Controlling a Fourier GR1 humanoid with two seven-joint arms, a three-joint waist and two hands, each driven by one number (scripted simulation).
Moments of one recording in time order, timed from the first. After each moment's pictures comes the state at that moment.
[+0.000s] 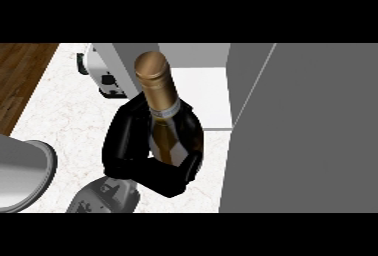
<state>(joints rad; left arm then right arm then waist) -0.34 0.00 -0.37 -1.77 0.17 0.34 0.08 -0.07 -0.06 0.09 -2.48 -0.07 0.09 0.63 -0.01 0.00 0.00</state>
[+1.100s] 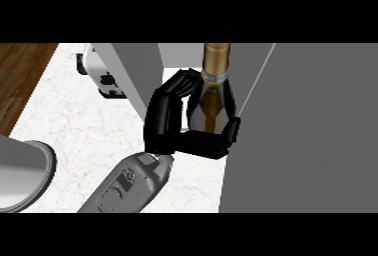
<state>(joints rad) -0.55 0.00 -0.47 -1.51 0.21 0.62 -0.02 -0.10 -0.08 0.05 -2.49 -0.09 0.10 0.69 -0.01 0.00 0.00</state>
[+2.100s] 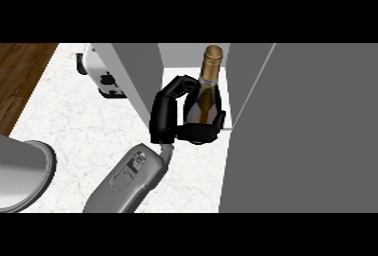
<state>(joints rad) -0.57 0.00 -0.44 -1.20 0.28 0.61 -0.29 -0.11 -0.06 0.08 -2.48 -0.07 0.09 0.67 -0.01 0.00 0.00</state>
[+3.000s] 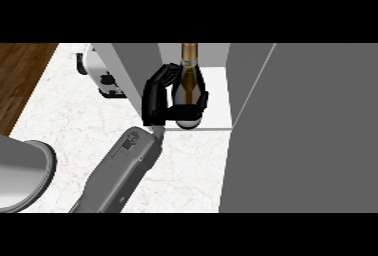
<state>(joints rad) -0.67 0.01 -0.31 -0.97 0.37 0.52 -0.41 -0.12 -0.05 0.06 -2.48 -0.07 0.09 0.67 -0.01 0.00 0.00</state>
